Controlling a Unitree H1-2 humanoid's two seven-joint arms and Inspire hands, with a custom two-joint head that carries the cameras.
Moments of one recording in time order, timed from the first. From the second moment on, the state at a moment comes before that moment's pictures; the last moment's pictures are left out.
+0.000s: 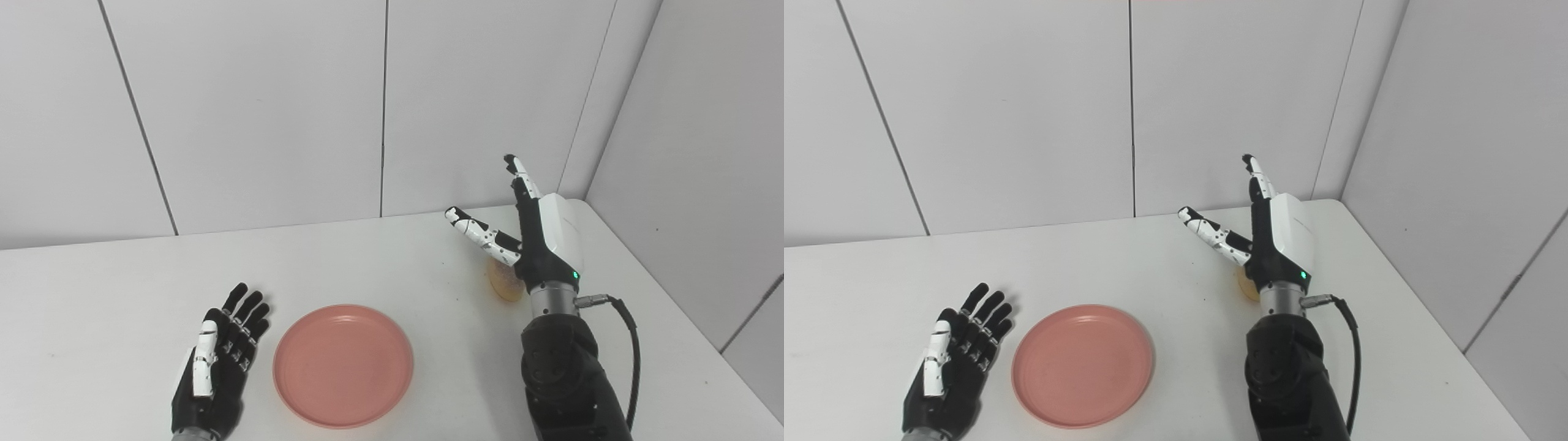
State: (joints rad) left arm -0.27 0.00 0.07 0.16 -0.37 0.09 -0.25; right arm -0.42 -0.10 -0.04 -0.26 -0.81 0.46 -0.10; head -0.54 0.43
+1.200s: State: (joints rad) left arm -0.28 0.02 0.09 0.17 -0.42 0.11 -0.26; right arm -0.53 -0.04 -0.28 0.10 -1.09 0.47 0.05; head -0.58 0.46
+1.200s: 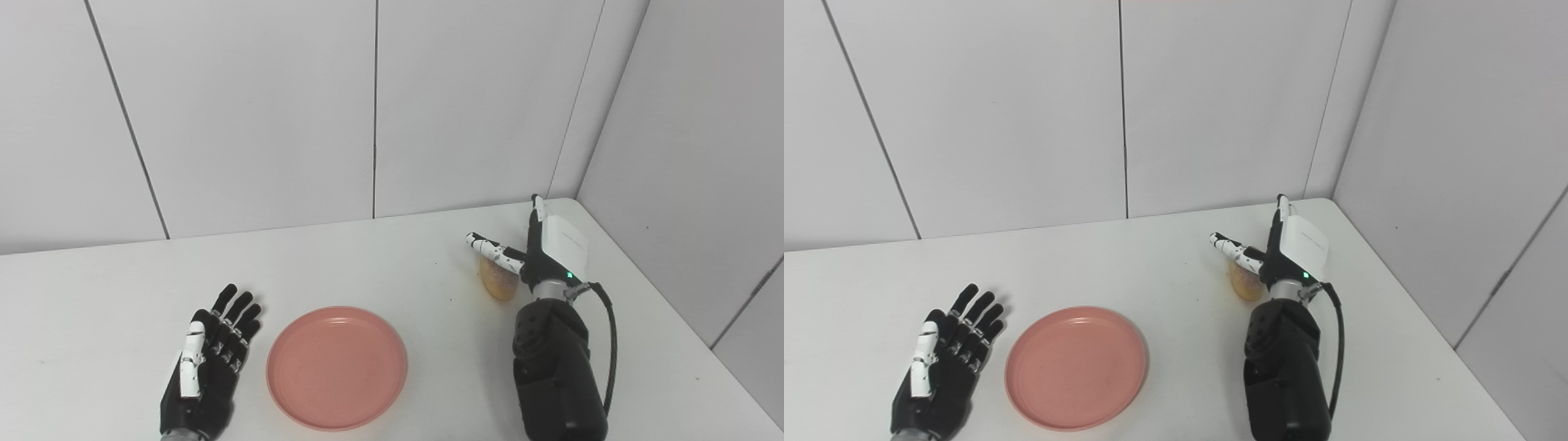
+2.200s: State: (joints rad) left arm -0.28 0.02 0.11 0.16 -0.43 0.13 -0.26; right arm -0.64 0.00 -0.36 0.31 -1.13 0.47 0.05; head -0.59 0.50
